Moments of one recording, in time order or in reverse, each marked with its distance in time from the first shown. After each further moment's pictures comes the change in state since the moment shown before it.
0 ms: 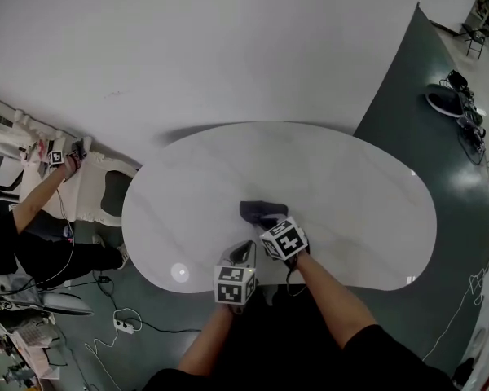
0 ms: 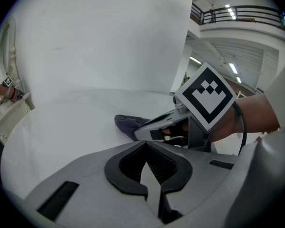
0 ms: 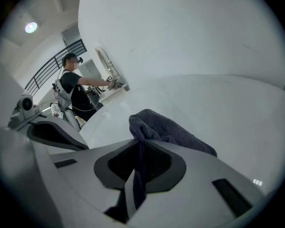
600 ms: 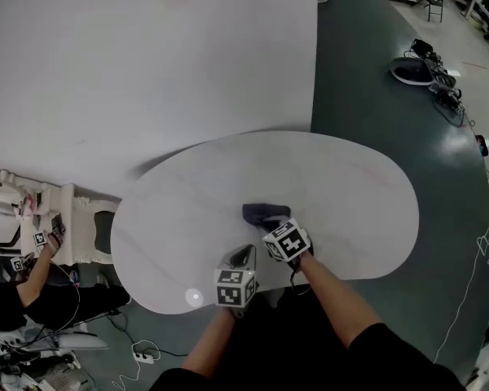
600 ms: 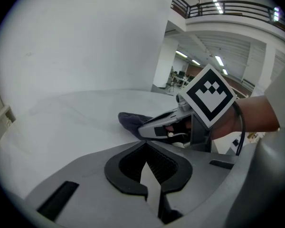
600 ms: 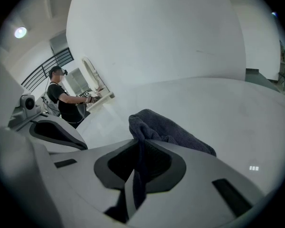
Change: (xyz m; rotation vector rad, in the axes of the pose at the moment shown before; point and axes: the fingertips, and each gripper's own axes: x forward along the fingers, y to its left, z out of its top) left arm 0.042 -0.069 0.022 0.120 0.052 -0.115; right arm -0.068 -0.078 -0.027 0.115 -0.076 -0.128
